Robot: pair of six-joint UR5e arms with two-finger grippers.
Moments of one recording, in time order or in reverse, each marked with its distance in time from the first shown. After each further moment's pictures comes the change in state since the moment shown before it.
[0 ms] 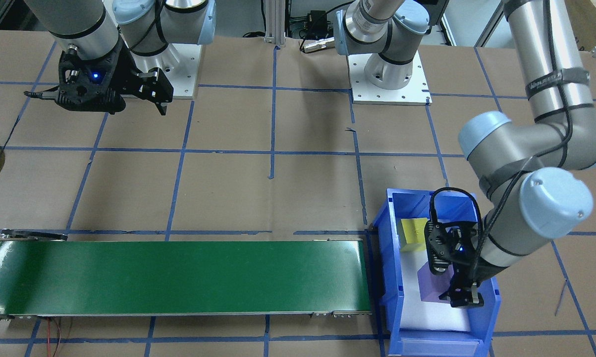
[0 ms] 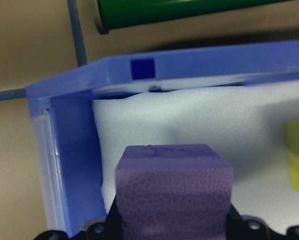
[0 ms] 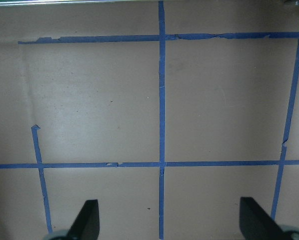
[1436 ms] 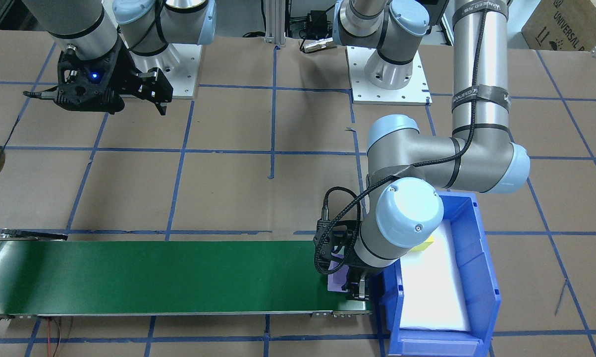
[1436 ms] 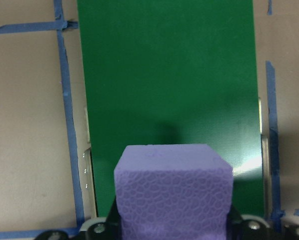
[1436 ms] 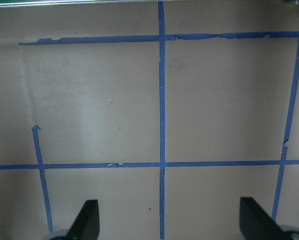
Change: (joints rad) left arm -0.246 -0.116 0.068 -0.045 -0.013 -0.227; right arm -0.005 0.002 0.001 -0.001 0.003 0.002
